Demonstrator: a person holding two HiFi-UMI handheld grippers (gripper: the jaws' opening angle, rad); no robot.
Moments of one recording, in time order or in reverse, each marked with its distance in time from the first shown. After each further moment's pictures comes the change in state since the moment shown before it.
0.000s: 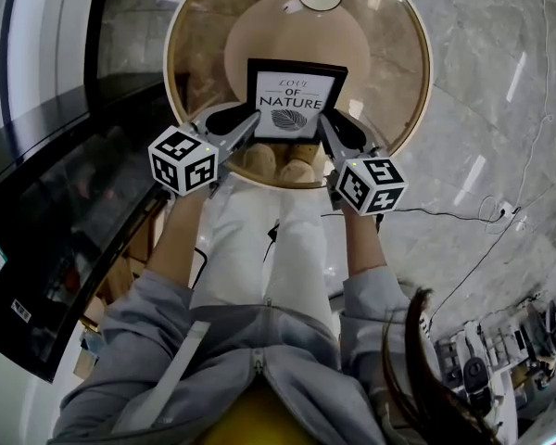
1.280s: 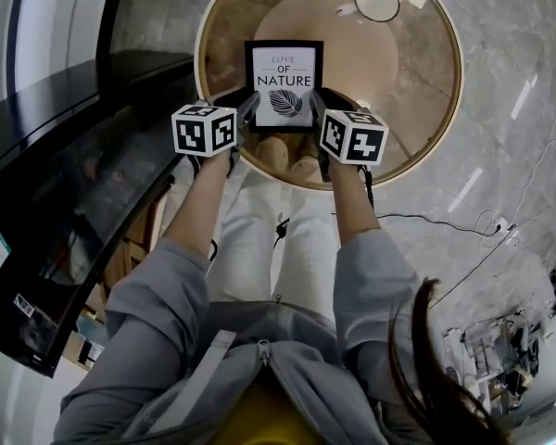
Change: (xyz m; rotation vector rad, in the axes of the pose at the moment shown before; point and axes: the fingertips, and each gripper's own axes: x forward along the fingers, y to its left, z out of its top) left arm -0.021 0.117 -0.054 -0.258 0.094 0.325; right arm 0.114 0.024 -0.032 0.021 0.281 -0.081
